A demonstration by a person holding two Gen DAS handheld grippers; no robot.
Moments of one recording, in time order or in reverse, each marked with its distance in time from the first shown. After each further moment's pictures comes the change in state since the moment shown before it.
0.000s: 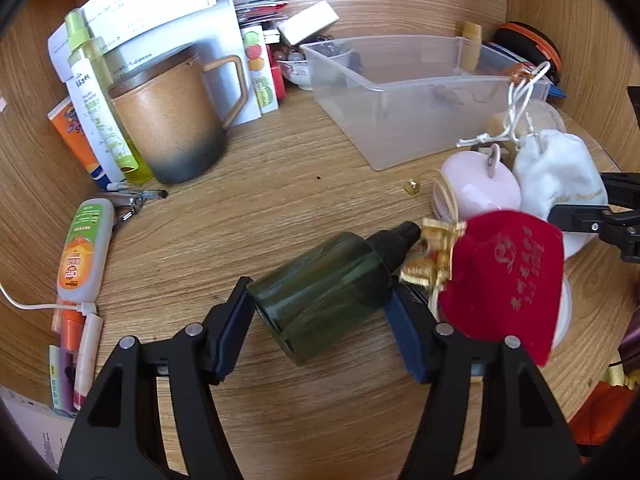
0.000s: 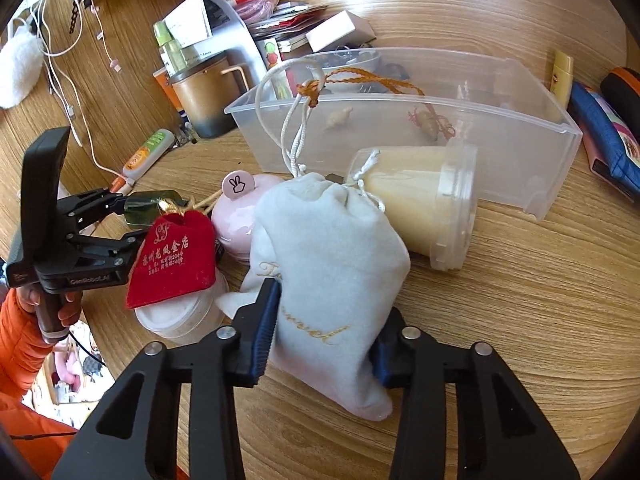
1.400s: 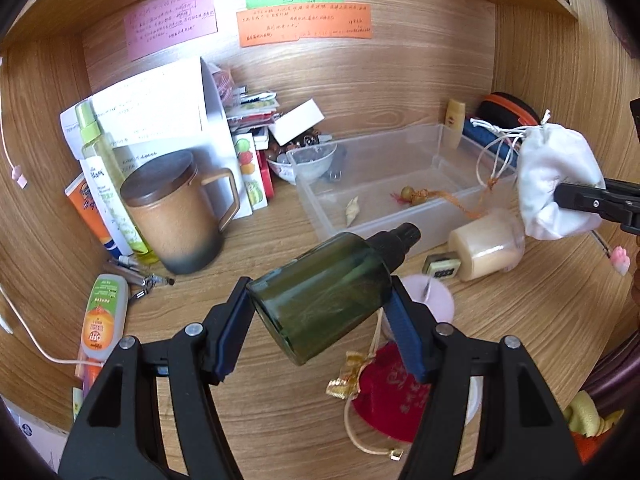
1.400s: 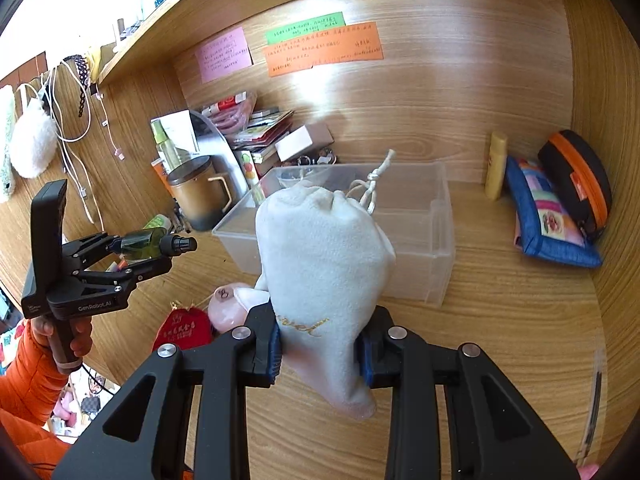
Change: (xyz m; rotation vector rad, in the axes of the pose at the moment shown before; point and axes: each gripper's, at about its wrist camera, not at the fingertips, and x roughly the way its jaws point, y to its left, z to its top) left arm -0.051 -0.020 0.047 -0.024 -0.204 -0.024; right arm -0.090 -0.035 0.035 0.007 -0.230 -0.054
